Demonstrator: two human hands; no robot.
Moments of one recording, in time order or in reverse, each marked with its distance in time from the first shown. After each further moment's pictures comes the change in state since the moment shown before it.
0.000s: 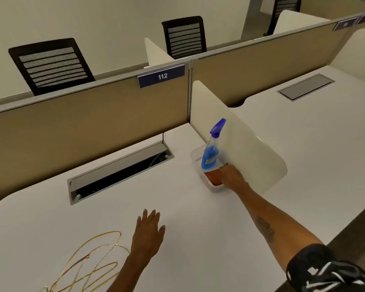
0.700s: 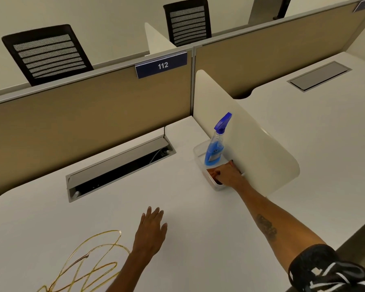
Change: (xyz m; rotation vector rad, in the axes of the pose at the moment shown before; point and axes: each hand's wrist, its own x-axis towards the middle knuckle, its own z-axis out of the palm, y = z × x) left_hand 0.024 -0.003 0.013 -0.088 -0.010 -0.003; right_hand 0.027 0.000 0.015 0.068 -0.083 -0.096
